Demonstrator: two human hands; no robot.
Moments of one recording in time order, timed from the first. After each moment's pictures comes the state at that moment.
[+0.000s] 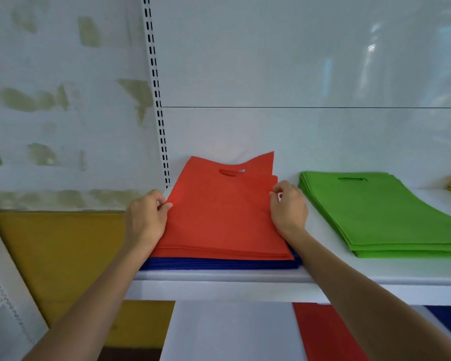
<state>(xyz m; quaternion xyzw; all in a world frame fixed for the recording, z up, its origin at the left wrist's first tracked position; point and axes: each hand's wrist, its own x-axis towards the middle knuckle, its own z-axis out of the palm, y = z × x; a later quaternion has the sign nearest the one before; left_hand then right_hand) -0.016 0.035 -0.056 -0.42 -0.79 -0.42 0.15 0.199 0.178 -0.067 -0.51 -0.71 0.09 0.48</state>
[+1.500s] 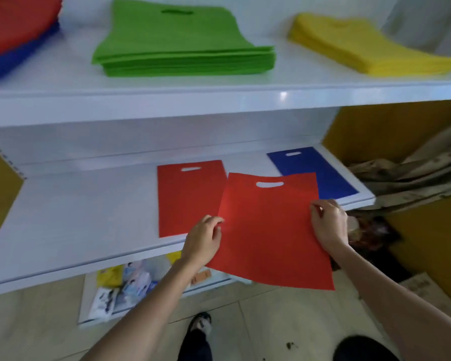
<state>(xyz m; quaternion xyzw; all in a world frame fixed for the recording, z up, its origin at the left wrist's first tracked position) 0.439 0.059 -0.358 -0.67 -0.65 -0.30 -0.22 0.703 0.107 -0.305 -0.71 -0.63 0.10 0.30</state>
